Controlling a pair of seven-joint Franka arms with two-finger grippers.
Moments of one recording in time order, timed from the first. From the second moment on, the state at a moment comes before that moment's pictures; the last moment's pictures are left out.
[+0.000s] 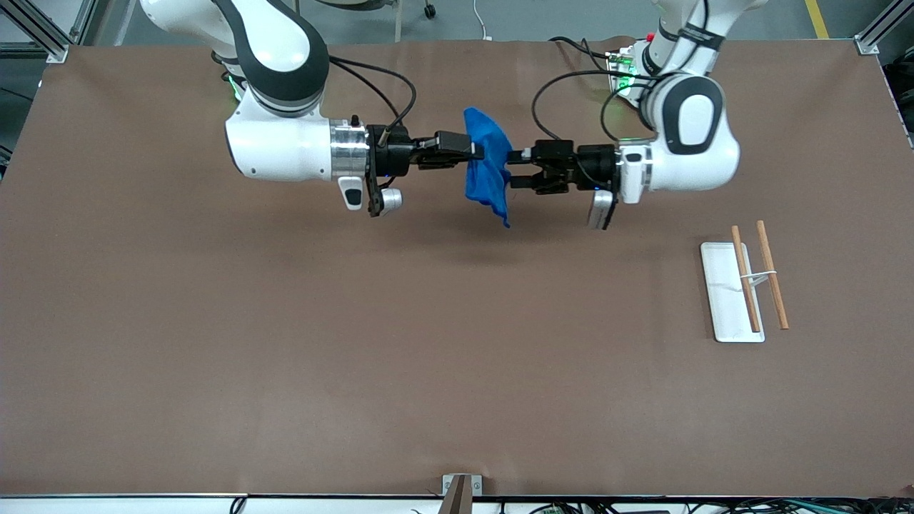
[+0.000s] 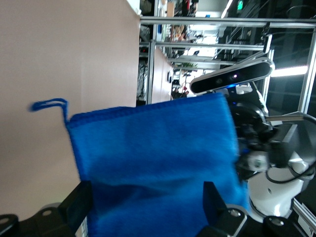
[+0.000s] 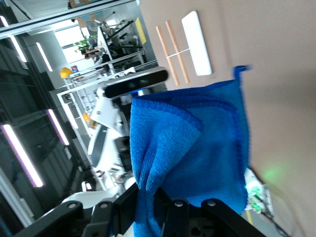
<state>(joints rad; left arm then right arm) -0.08 0.04 -0.38 -2.29 -1.79 1.98 0.74 0.57 0.17 0.06 -1.87 1.56 2.11 -0.05</state>
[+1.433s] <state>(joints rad) -0.07 0.09 -0.41 -2.34 -2.15 1.98 0.92 0.57 0.17 0.09 -1.86 1.63 2.15 -0.05</state>
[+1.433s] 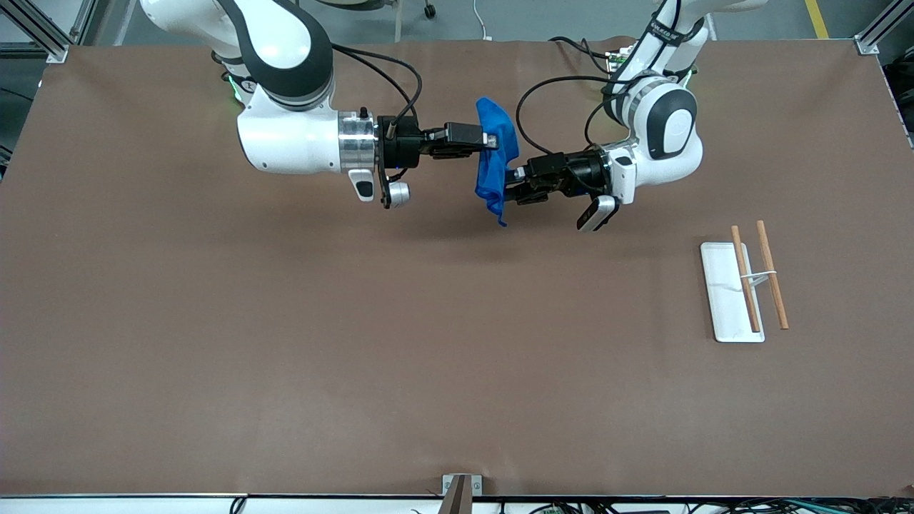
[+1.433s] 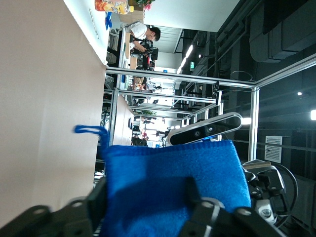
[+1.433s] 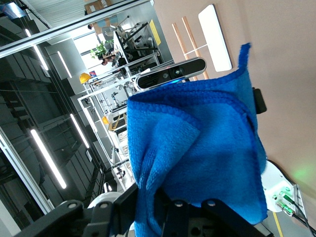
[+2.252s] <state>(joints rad) -0.06 0.08 -0.41 -2.34 -2.14 1.99 0.92 0.57 0.17 0.09 -1.86 1.63 2.15 -0.05</state>
